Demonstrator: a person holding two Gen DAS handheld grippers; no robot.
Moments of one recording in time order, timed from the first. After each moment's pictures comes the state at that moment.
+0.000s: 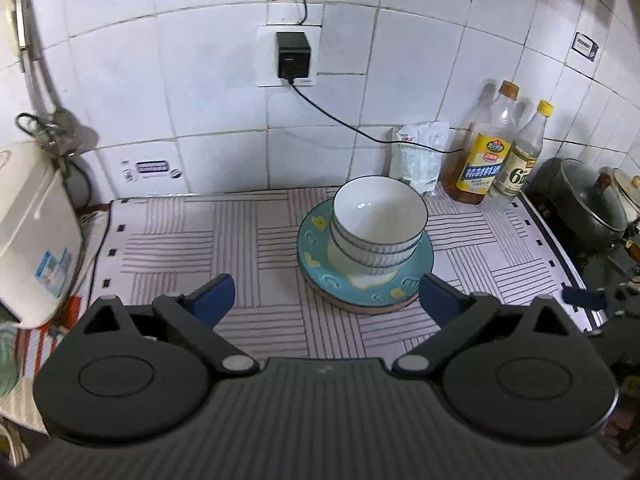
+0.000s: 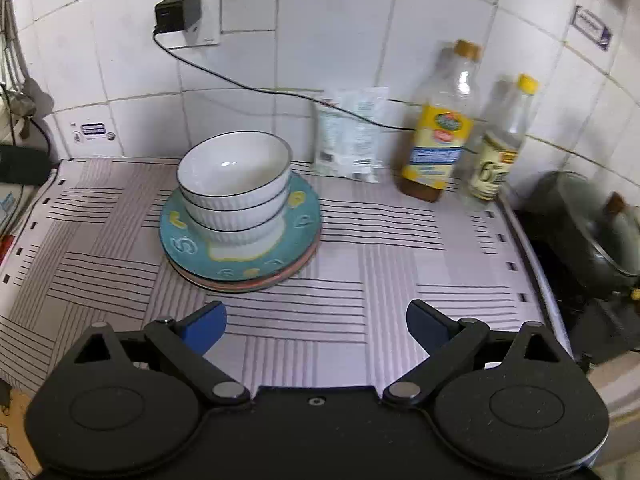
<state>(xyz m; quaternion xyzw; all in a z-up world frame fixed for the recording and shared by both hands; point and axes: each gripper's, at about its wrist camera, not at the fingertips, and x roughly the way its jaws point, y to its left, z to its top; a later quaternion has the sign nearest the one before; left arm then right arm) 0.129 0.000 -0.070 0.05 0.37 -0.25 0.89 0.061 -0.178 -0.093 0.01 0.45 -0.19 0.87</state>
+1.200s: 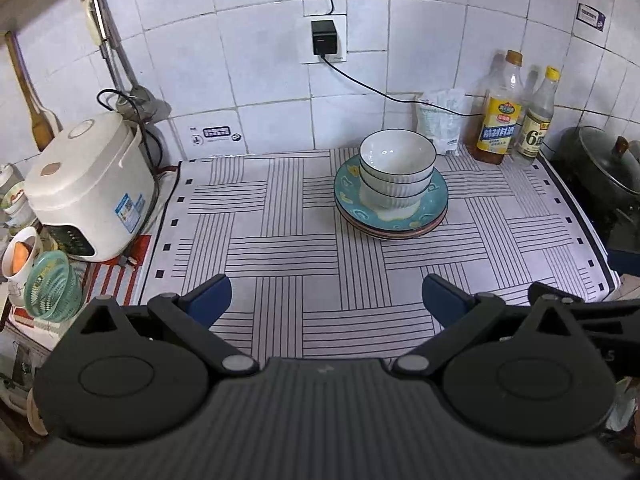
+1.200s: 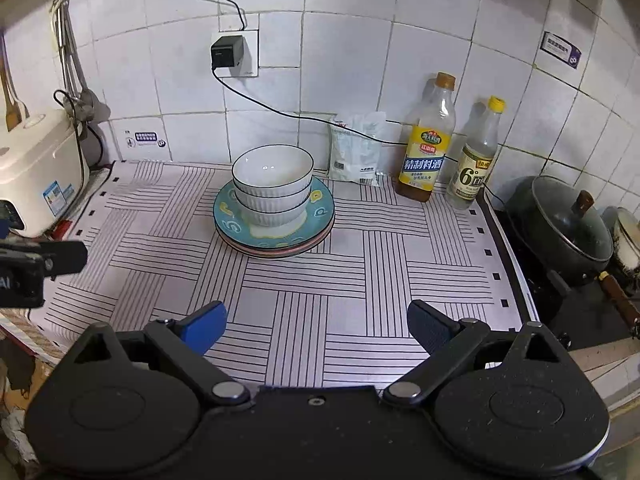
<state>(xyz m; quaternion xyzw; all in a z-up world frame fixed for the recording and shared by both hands) 0.010 0.027 -0.046 0.09 0.38 -0.17 0.90 -0.037 -0.142 -0.029 0.02 0.43 -0.15 0.89</state>
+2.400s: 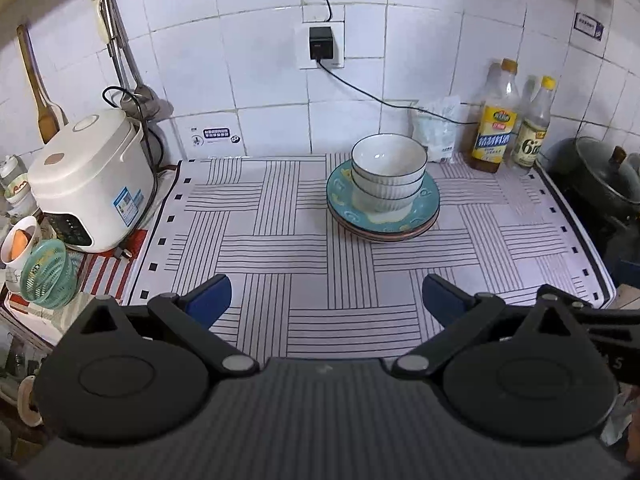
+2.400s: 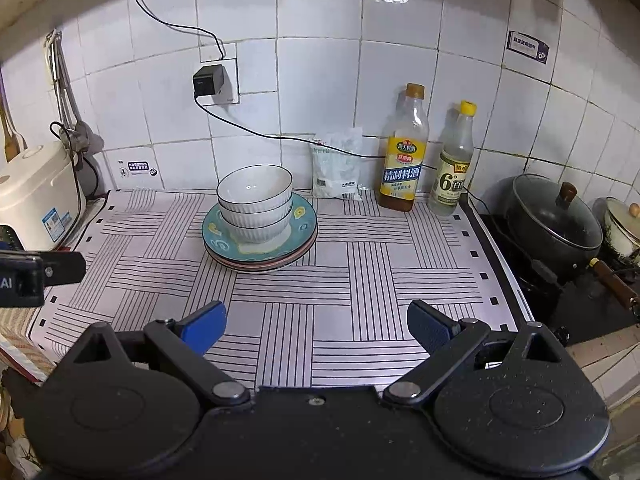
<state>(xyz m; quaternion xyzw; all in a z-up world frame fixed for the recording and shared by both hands) -0.011 0.018 -0.056 0.08 0.37 -0.16 0.91 -0.069 -0.155 -0.034 0.03 0.39 -0.17 0.91</state>
